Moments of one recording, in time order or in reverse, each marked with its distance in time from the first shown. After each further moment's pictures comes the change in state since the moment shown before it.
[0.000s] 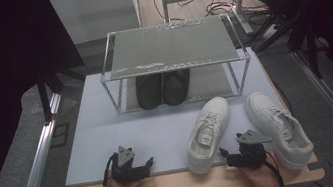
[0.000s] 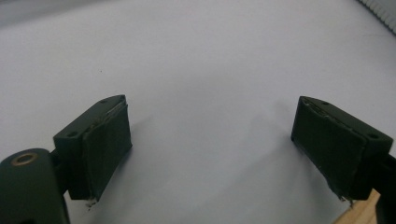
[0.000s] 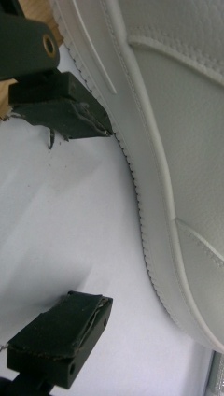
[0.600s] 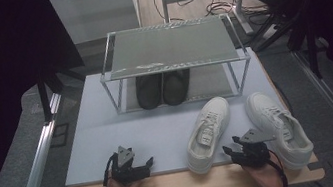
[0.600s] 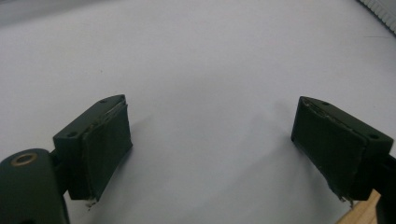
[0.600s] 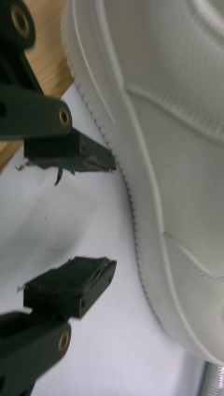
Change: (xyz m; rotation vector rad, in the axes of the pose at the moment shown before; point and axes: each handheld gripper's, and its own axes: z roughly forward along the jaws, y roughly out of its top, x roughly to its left) left arm 0.000 0.000 0.000 -0.001 0.004 -0.006; right arm 0.000 0.010 -0.016 0.013 0.064 -0.012
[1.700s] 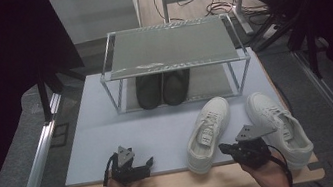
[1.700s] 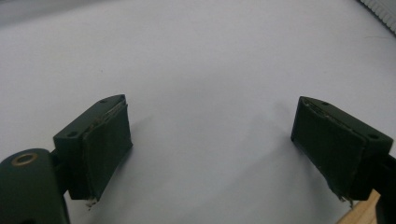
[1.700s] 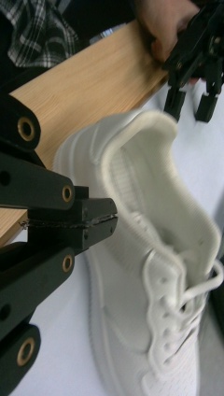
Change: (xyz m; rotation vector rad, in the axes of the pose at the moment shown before) left arm 0.000 0.000 0.000 0.000 0.002 -0.002; right arm 0.031 0.057 -0.042 0.048 0.202 -0.051
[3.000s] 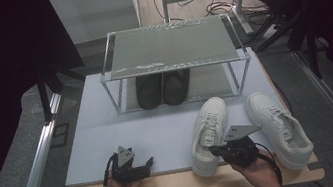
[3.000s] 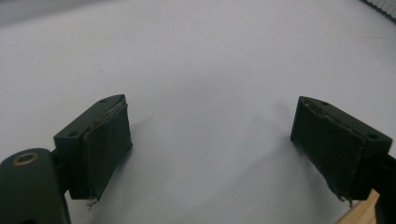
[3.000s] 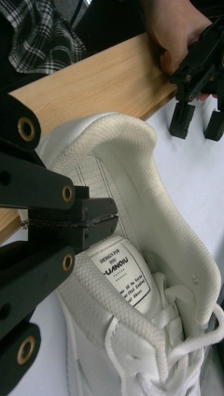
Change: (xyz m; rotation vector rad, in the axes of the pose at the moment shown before) left arm 0.000 0.000 0.000 0.000 0.001 0.000; right arm 0.002 0.003 0.026 0.033 0.074 -0.041
